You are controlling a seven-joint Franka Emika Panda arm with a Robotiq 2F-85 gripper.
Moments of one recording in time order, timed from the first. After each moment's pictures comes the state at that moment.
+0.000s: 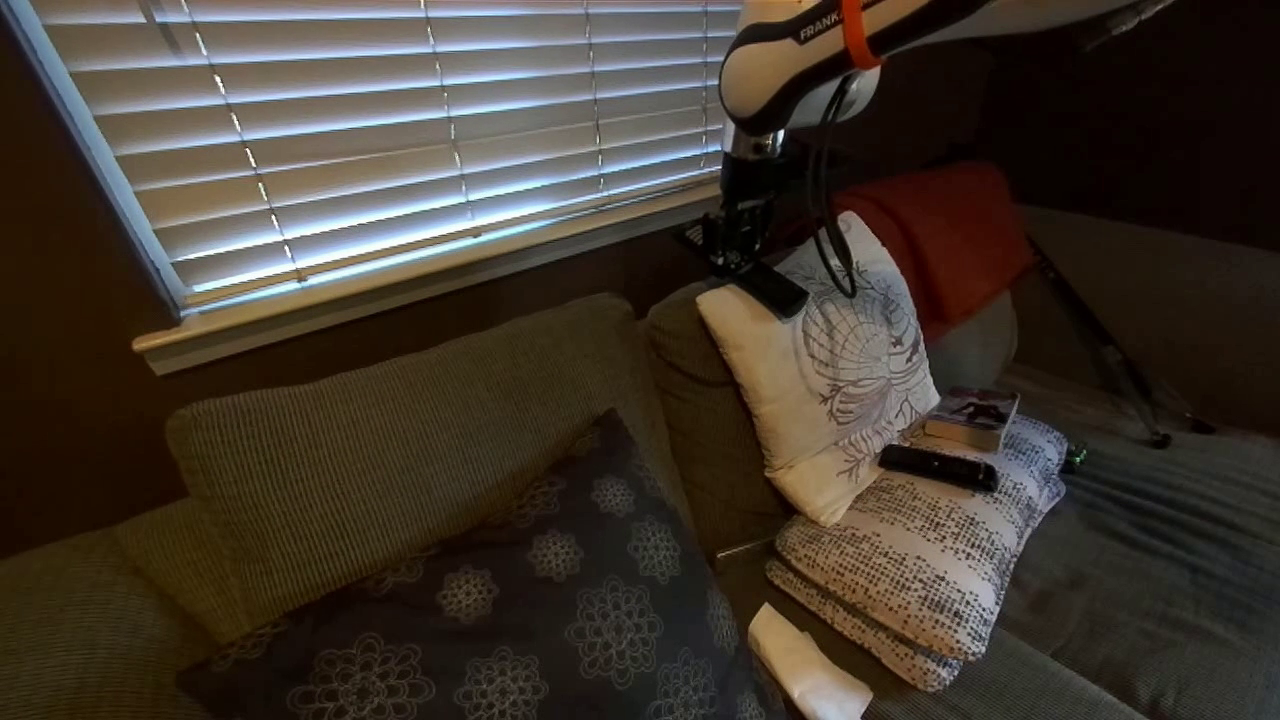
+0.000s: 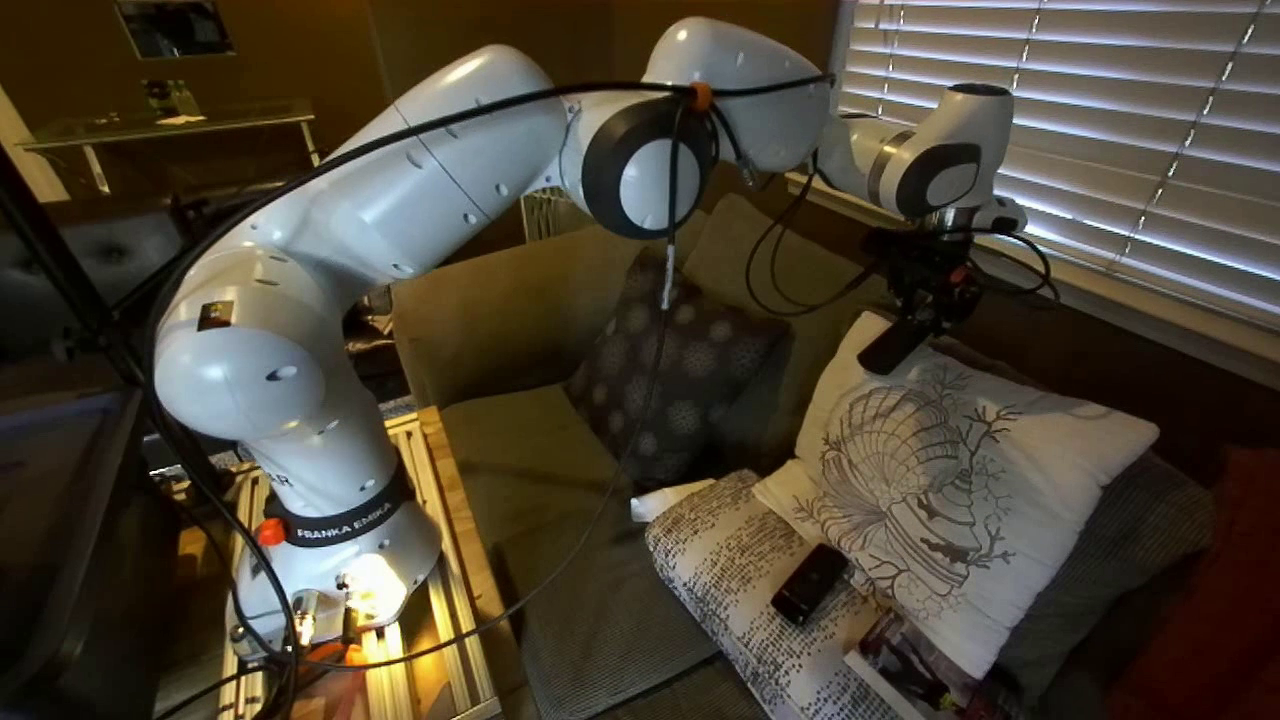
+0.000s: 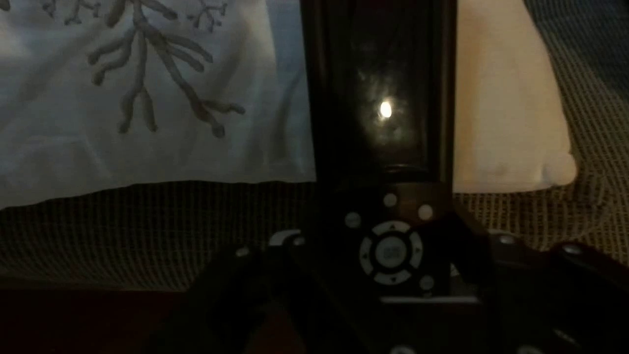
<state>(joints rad) -0.06 1.03 -0.02 -0.90 0.01 2.11 -0.12</state>
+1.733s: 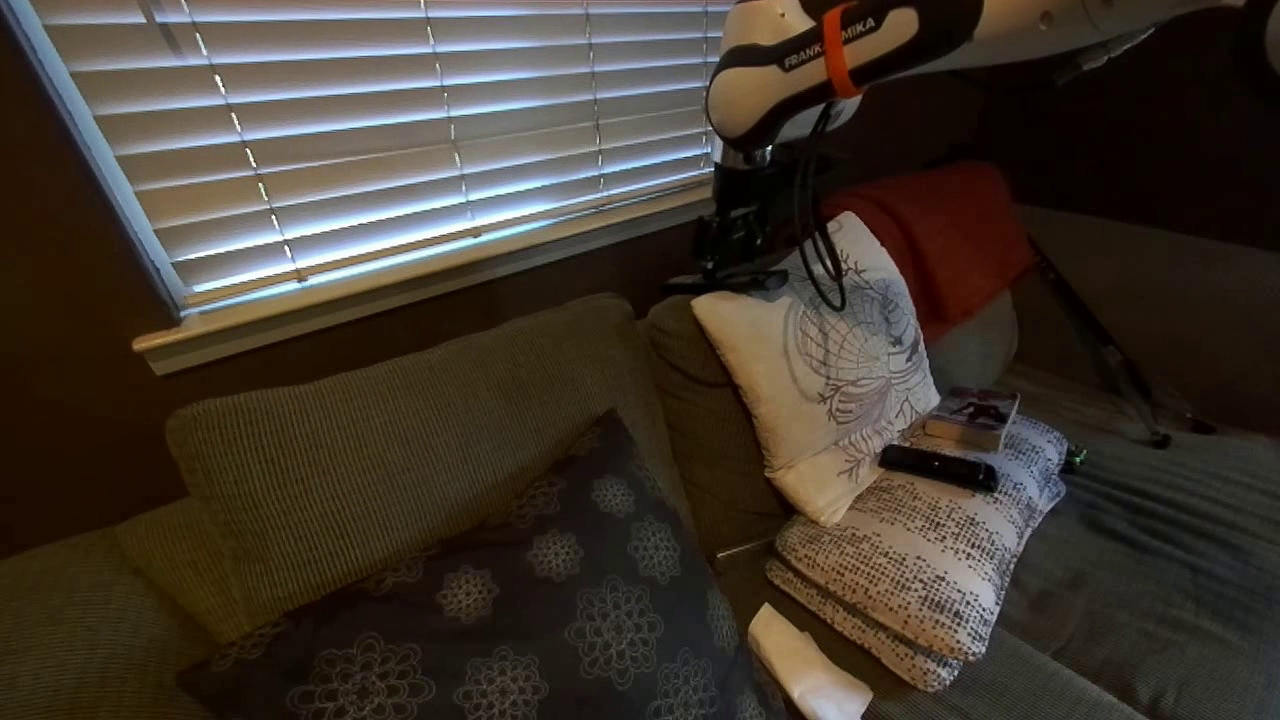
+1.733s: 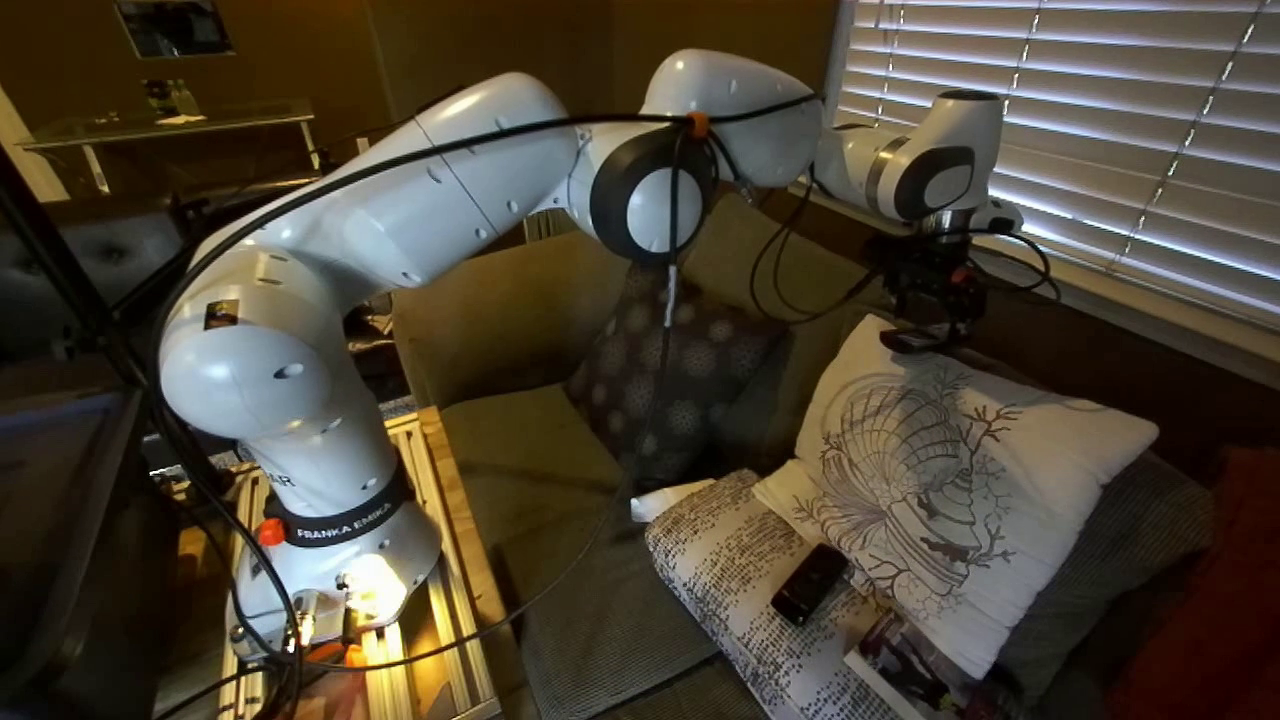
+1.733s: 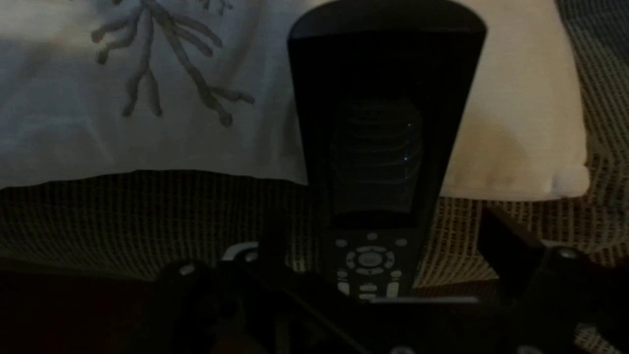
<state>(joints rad) -0.03 1.12 -0.07 -0.77 -0.01 2.07 -0.12</state>
